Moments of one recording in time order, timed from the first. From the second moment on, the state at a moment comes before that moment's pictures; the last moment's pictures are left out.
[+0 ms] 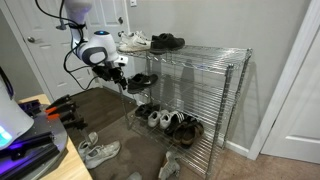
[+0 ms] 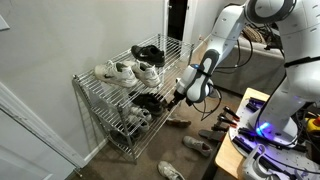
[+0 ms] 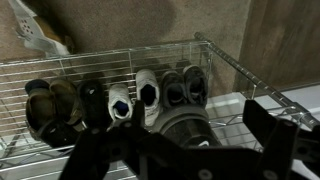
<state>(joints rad) -0.05 0.67 0.35 -2.43 0.22 3.34 -0.03</state>
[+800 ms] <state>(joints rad) -0.27 0.74 0.52 -2.39 0.05 3.28 -0.01</state>
